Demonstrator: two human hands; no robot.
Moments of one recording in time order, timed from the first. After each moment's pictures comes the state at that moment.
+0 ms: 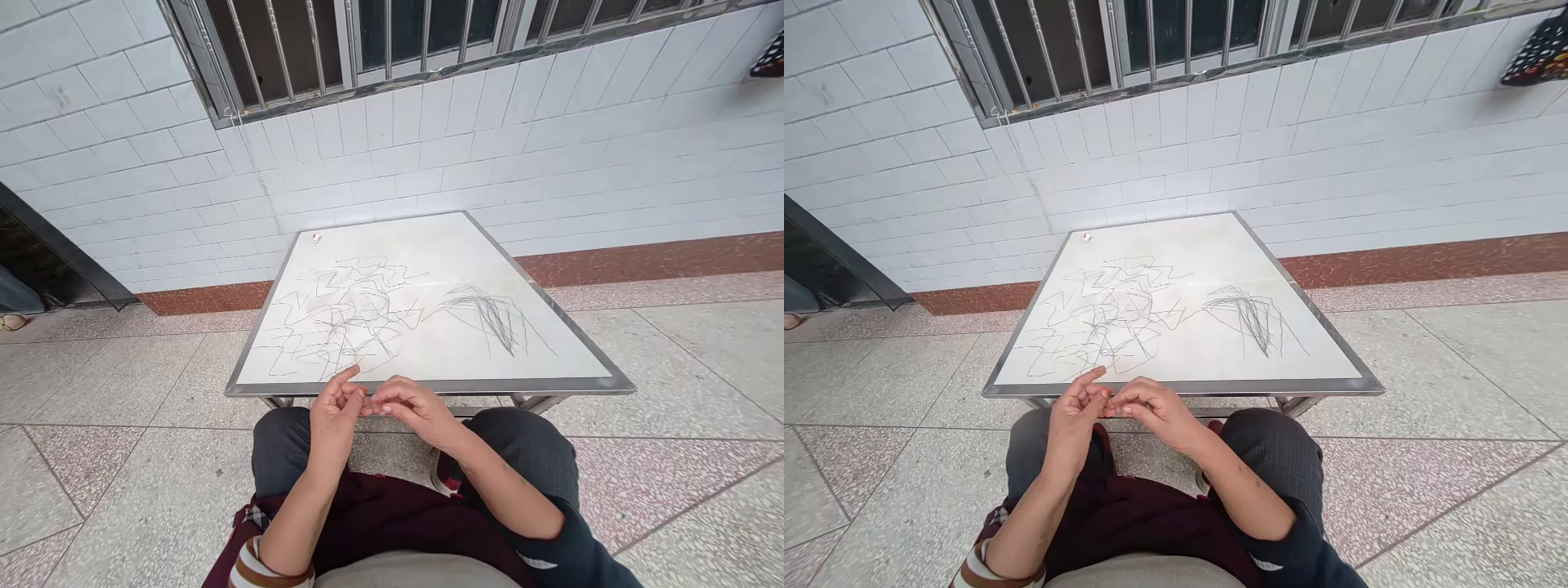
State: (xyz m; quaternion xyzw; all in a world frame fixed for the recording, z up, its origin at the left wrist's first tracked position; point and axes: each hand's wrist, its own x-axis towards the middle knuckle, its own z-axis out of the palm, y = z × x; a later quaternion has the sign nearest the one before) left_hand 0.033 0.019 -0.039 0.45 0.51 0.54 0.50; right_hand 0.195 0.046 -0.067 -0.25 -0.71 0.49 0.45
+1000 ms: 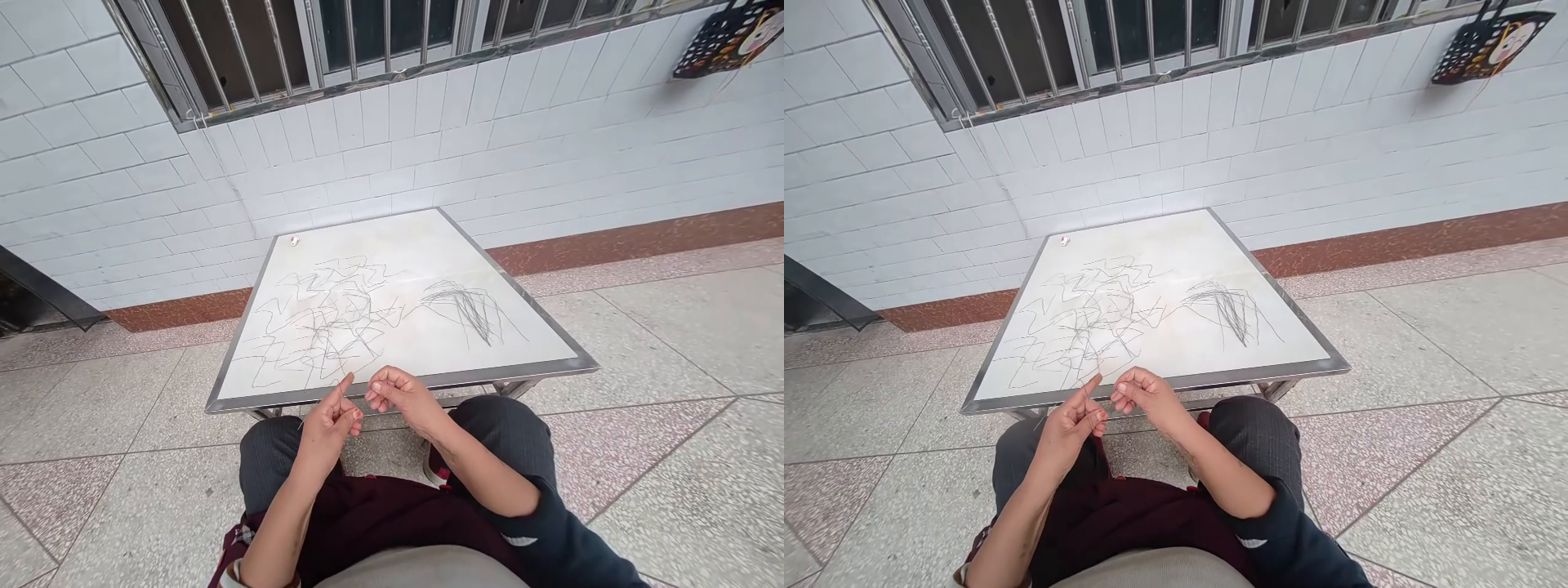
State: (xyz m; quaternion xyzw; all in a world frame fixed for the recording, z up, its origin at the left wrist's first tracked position) left_hand 0.023 0.023 -0.048 0.53 0.50 0.40 0.56; right_hand 0.191 0.059 -0.084 -0.32 -0.45 0.67 0.49
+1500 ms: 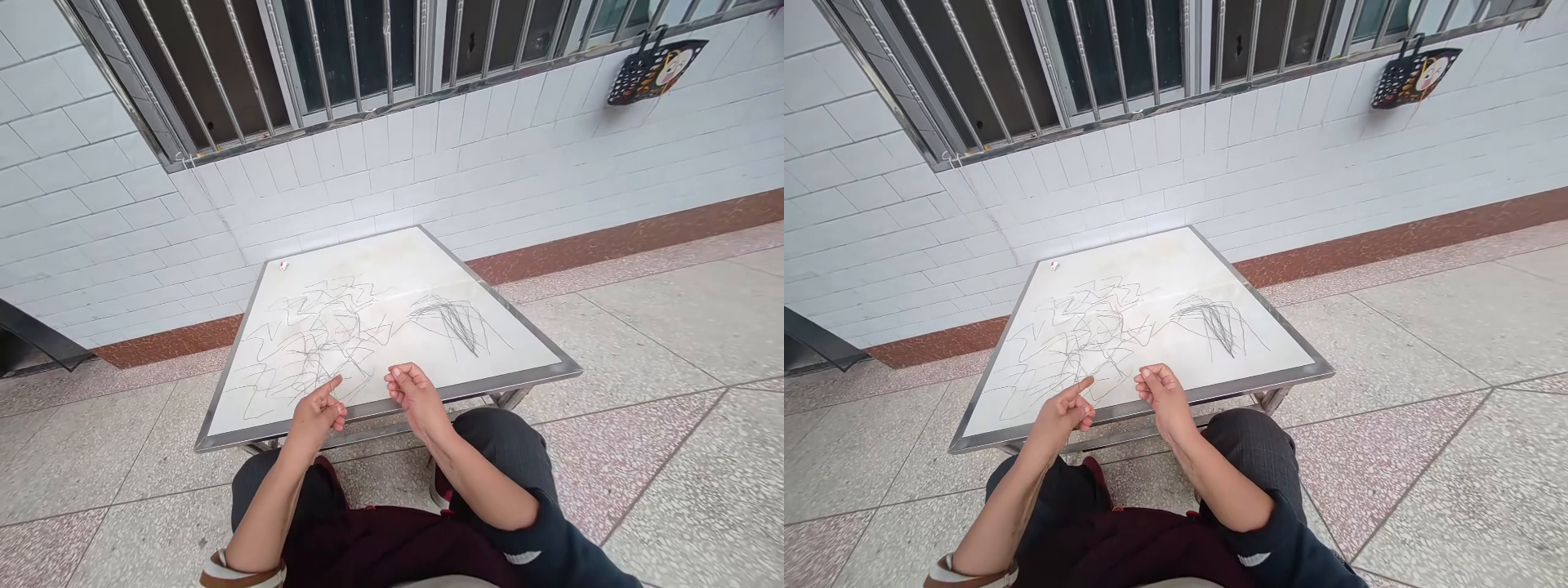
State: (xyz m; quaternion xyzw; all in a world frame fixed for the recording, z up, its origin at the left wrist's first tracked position) left_hand 0.017 0.082 -0.034 0.52 0.53 0.36 0.56; right_hand 0.208 0.082 -0.088 -0.37 -0.27 0.60 0.66
